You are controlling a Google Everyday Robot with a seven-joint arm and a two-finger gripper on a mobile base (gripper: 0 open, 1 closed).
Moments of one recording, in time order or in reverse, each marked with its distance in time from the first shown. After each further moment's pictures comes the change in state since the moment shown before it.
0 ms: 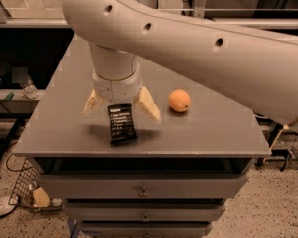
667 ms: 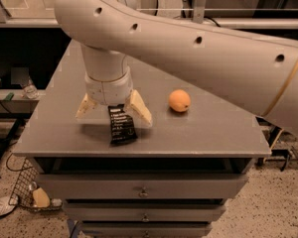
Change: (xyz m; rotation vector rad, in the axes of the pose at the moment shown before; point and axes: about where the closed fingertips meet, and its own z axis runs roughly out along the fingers) arm -0.004 -0.021 0.013 0.000 -0.070 -0.032
